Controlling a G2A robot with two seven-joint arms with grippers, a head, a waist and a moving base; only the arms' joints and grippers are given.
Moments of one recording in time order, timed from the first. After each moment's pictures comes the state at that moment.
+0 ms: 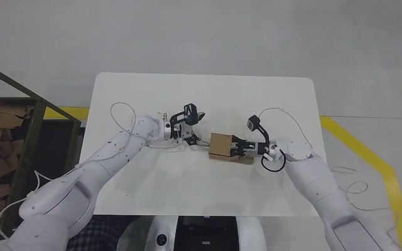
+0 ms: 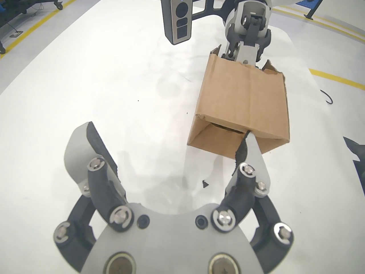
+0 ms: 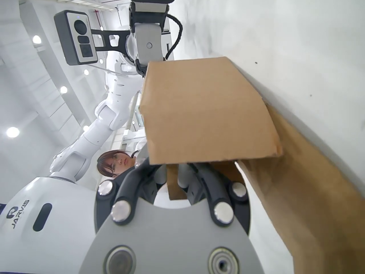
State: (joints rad) left arm 0.69 -1.12 -0.50 -0.91 1.26 -0.83 0.41; right arm -0.91 -1.25 0.92 -0.79 0.50 -0.46 1.23
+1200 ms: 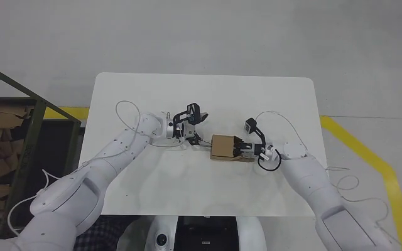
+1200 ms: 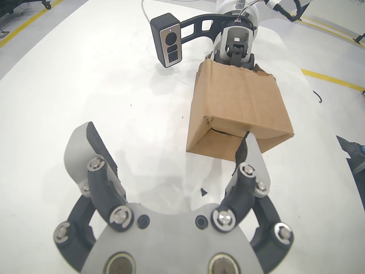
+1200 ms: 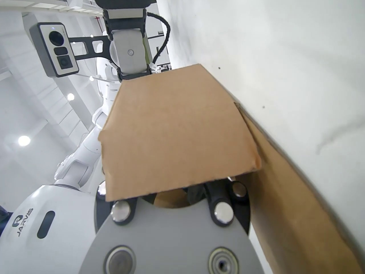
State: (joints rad) left arm 0.68 -1.18 -0.54 -0.82 1.34 -0.91 0.45; right arm -0.84 -1.32 0.87 -0.57 0.56 -0.52 1.27
